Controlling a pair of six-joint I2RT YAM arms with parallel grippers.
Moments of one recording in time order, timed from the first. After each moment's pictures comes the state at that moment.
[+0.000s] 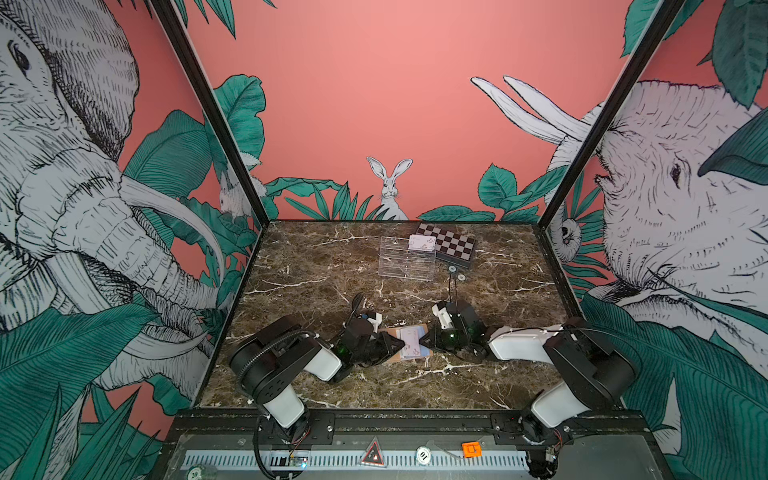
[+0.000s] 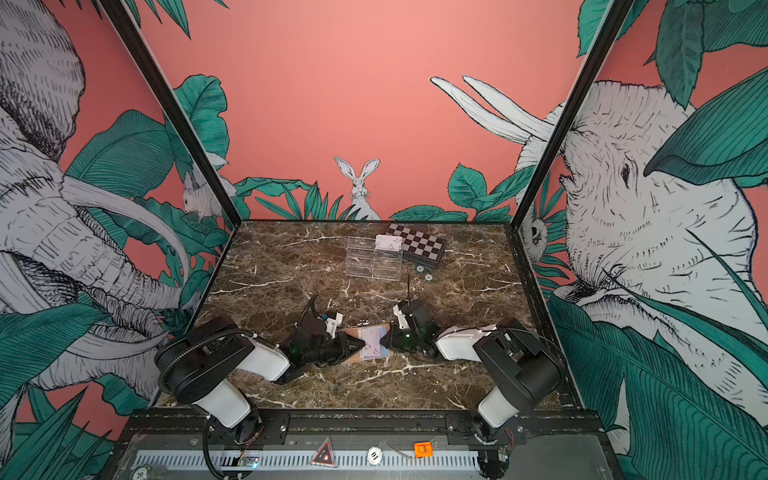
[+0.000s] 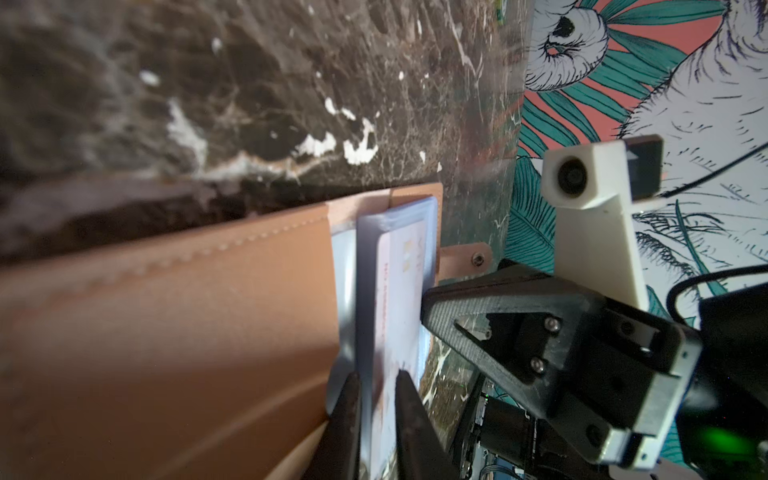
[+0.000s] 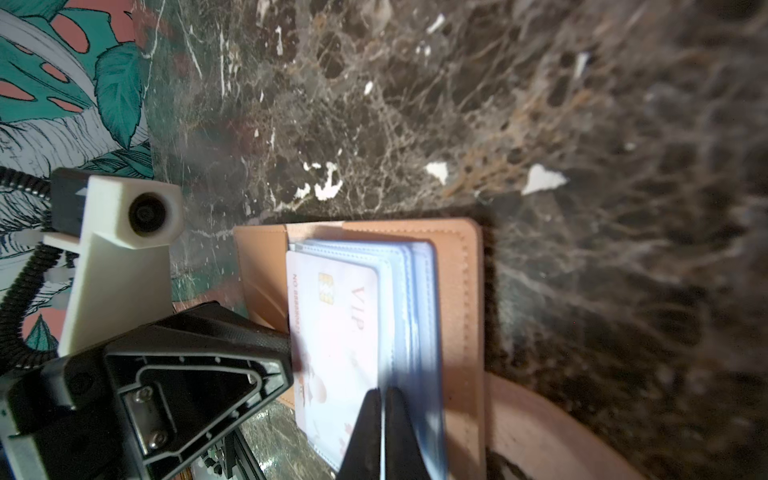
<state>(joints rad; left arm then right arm) -0.79 1.64 0.29 0.81 0.38 -1.21 0.68 1.57 0.53 0.21 -0.45 0.84</state>
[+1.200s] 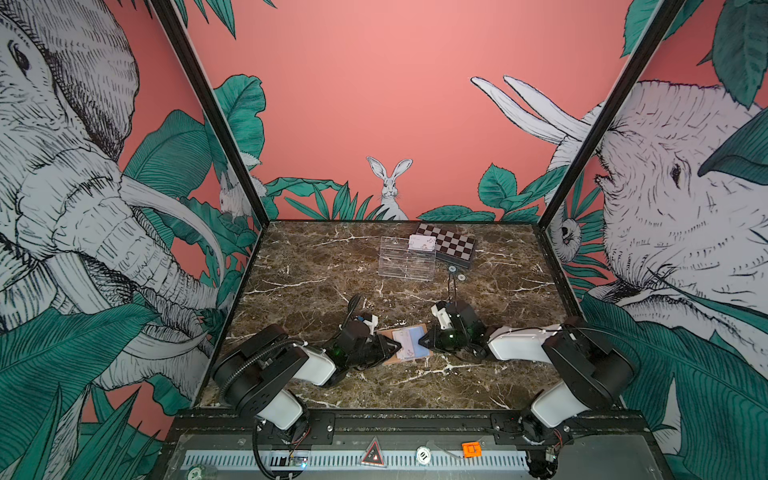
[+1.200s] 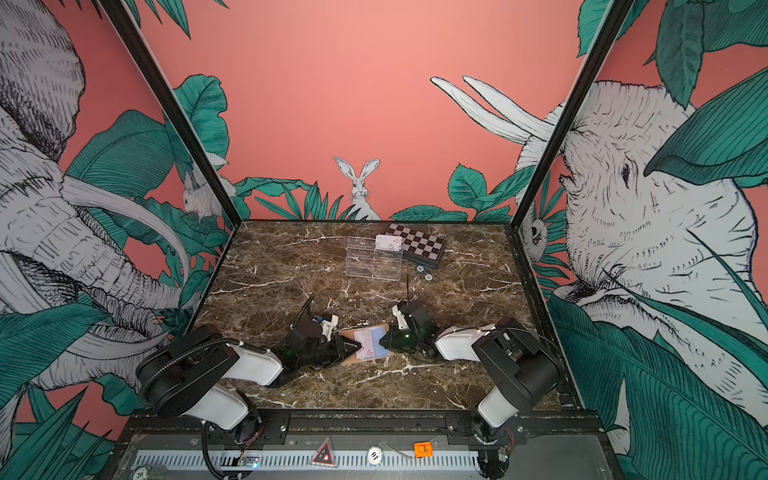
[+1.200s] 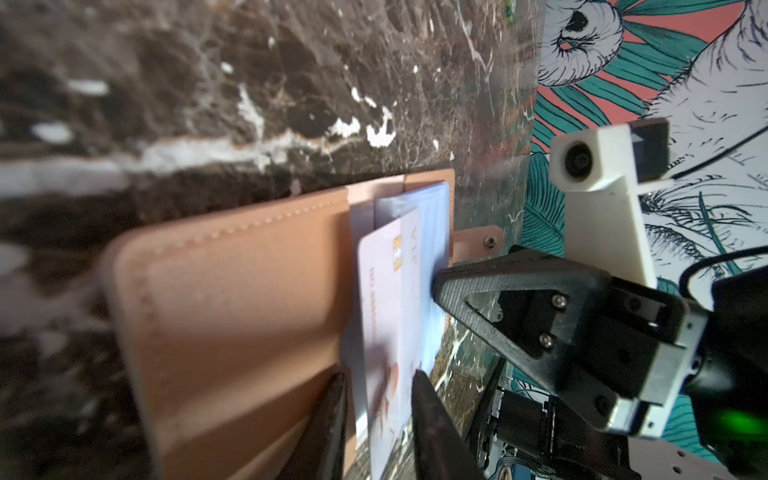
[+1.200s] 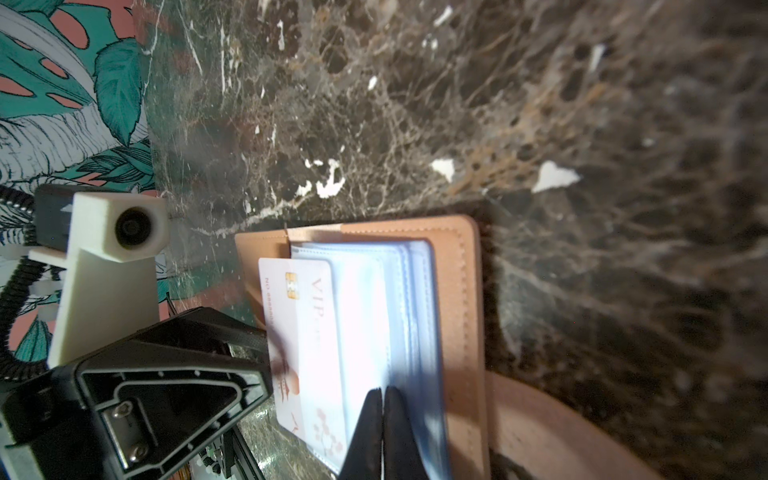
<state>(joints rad) -0.79 1.54 0.25 0.72 0.35 -1.17 0.69 1.57 0.53 0.22 -0.45 0.84</state>
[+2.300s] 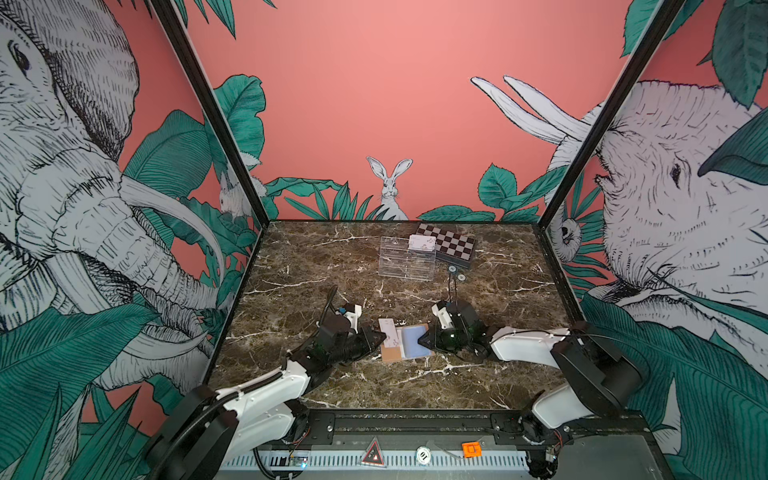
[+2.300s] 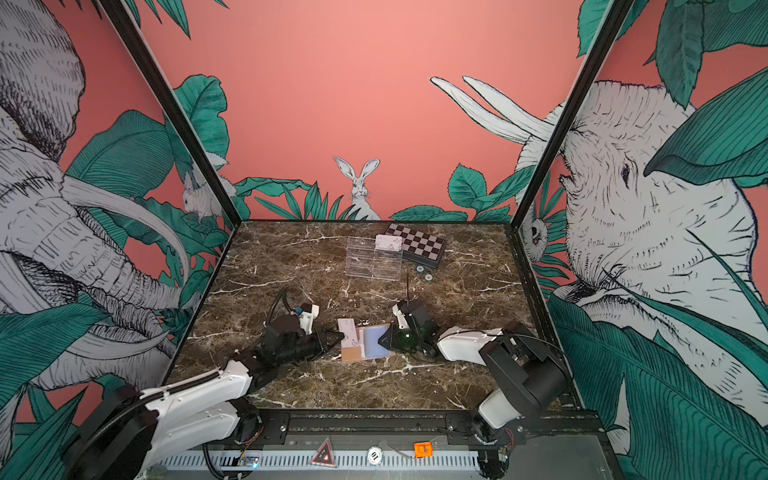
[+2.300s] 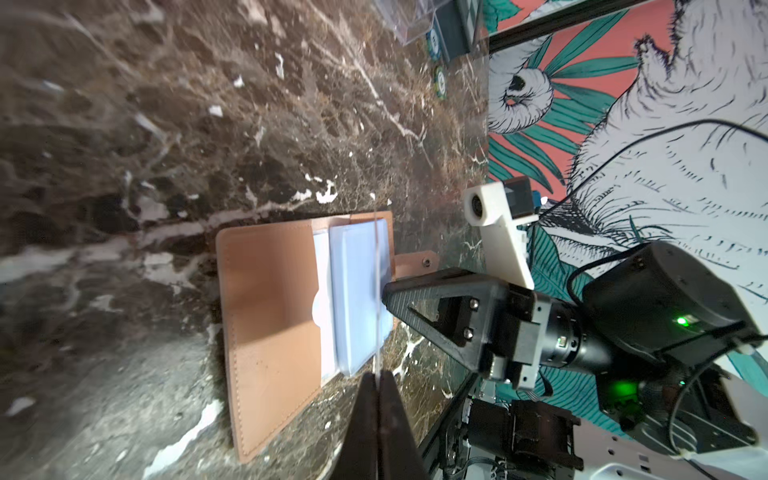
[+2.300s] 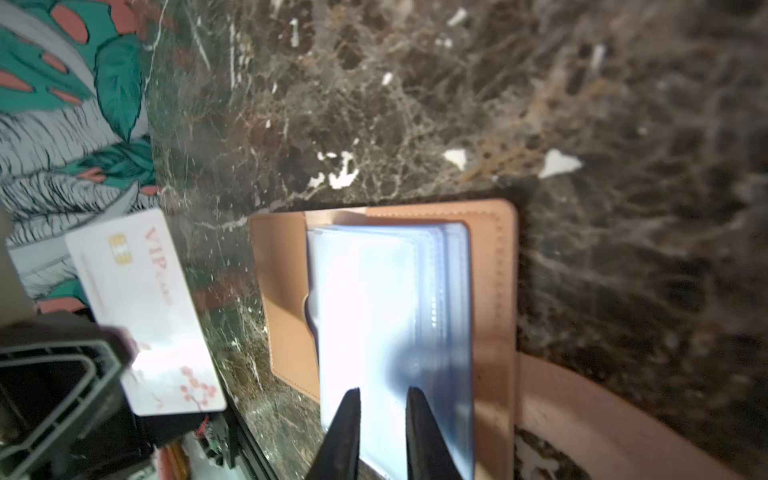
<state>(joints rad) -0.66 0.98 0.27 0.23 0.34 -1.08 0.69 1.51 0.55 0.14 -0.44 0.84</state>
